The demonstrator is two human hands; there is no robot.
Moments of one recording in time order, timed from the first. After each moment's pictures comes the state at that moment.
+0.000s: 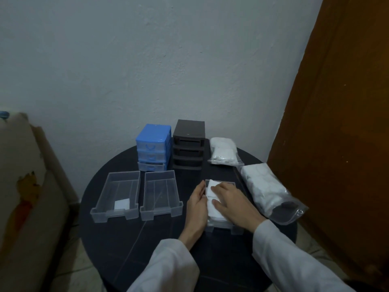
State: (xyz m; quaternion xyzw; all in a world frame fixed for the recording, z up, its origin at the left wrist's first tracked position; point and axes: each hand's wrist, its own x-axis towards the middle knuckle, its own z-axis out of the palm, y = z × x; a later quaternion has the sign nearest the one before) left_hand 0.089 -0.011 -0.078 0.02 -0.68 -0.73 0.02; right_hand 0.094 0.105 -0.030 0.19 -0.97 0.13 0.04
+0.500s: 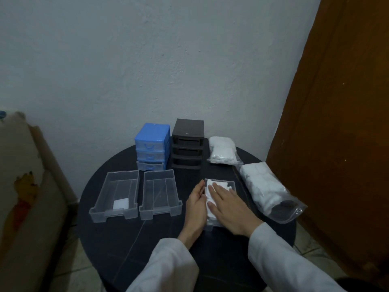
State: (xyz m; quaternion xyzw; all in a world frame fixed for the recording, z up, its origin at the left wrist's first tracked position) left_hand 0.090 -0.010 -0.075 0.01 -0.68 -0.73 0.03; right_hand 0.099 0.099 -0.044 0.18 -0.98 0.05 -0.04
